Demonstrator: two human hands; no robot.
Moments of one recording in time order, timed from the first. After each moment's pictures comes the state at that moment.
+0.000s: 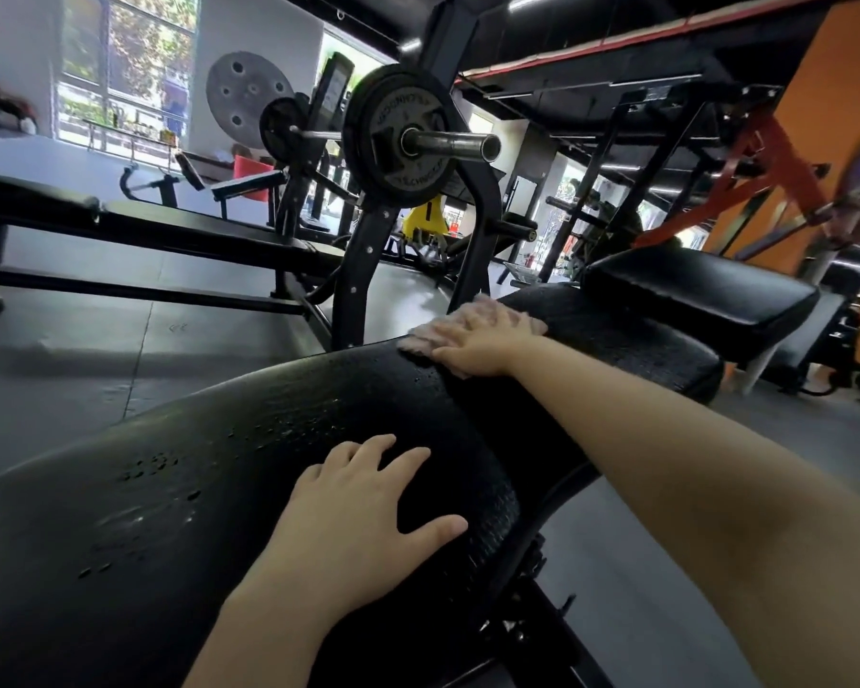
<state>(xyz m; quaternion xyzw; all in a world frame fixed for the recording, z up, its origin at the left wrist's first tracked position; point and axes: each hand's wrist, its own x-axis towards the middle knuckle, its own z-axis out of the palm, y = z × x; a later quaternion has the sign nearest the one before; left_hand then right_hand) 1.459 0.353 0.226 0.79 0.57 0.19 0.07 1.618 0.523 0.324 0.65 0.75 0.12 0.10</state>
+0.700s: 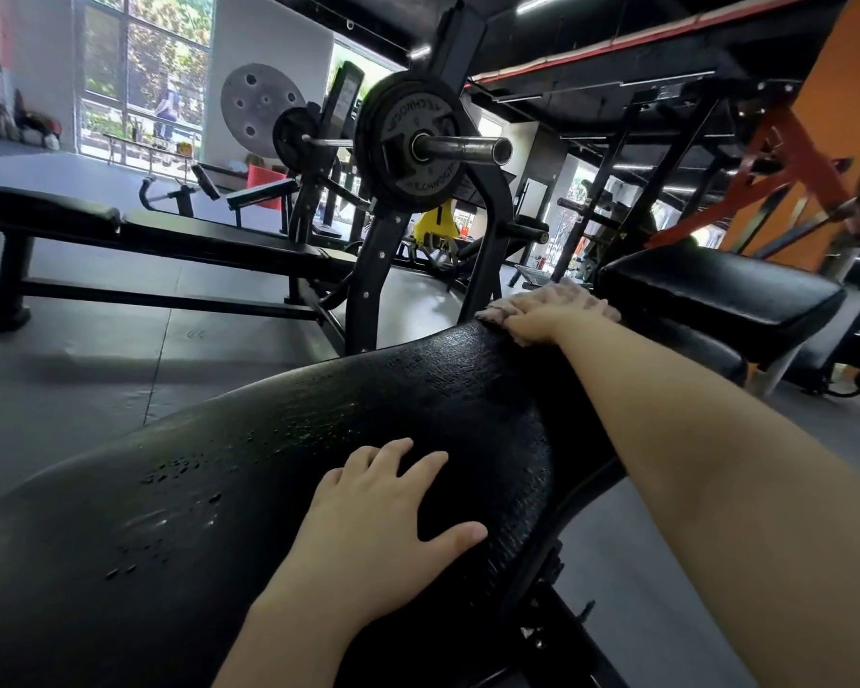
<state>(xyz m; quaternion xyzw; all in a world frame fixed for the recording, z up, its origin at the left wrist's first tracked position) 1.459 0.355 0.220 0.79 0.57 0.20 0.06 1.668 0.565 0.350 0.77 0.63 0.11 0.04</state>
